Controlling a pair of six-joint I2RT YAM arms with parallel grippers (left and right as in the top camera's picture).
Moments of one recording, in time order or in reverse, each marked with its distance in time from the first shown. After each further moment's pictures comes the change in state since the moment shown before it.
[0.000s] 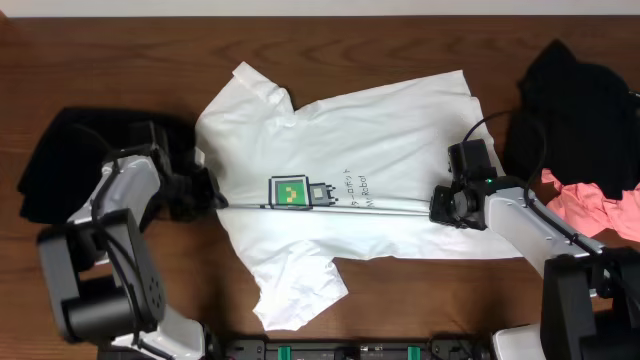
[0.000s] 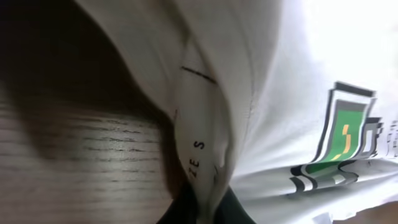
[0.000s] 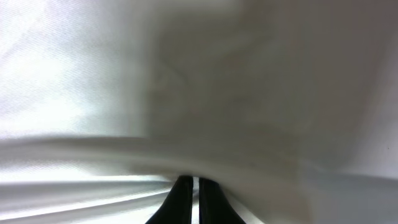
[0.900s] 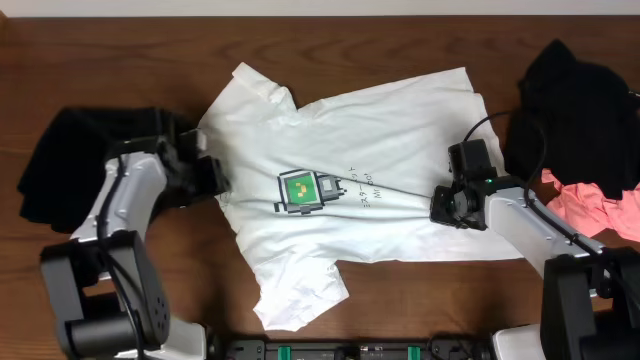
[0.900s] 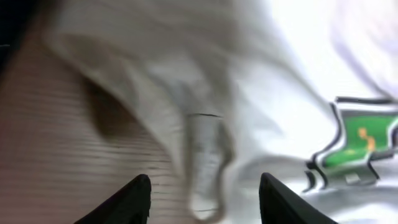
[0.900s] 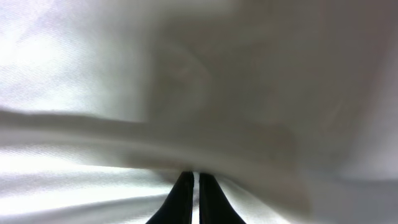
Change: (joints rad) left arm -0.084 -0.060 0.039 0.024 -0.133 0.042; right arm 0.000 0.000 0.000 -0.002 0.006 0.000
